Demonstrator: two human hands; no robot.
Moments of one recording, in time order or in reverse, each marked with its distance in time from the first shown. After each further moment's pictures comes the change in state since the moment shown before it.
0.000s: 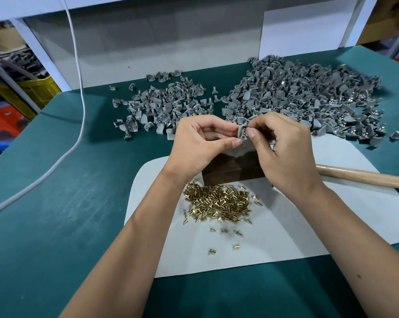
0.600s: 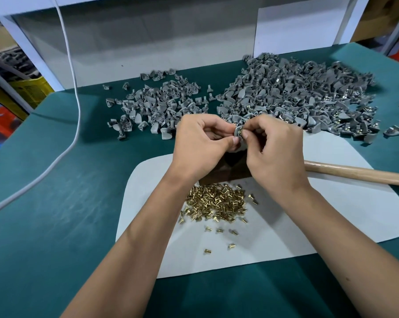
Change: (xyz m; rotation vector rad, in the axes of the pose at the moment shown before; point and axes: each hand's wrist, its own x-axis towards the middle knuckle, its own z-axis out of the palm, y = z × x) left_hand -0.002 0.008 0.021 0.128 0.104 -0.075; right_hand -0.004 -0.009 0.008 -0.060 0.051 0.137
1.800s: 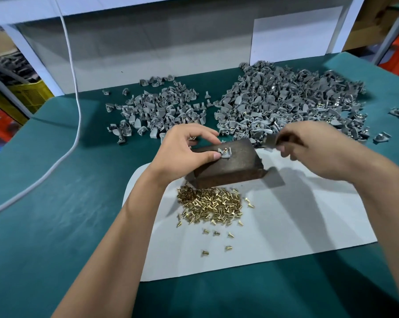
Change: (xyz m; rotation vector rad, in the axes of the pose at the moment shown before) left_hand 0.009 -0.009 -0.042 0.386 -0.181 0.073; right_hand 0.039 0.040 -0.075 -0.306 -0.694 0.183
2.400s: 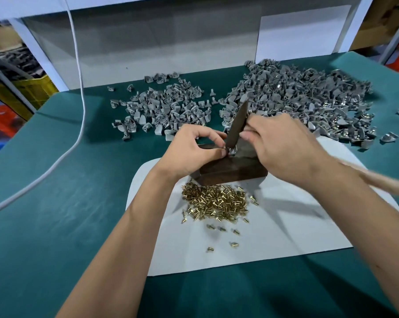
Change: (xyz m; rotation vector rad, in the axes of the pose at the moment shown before) left_hand 0.001 -0.006 0.007 -0.145 -0.031 -0.102; right_hand 0.002 -0.068 0.018 -0.184 0.161 -0.187
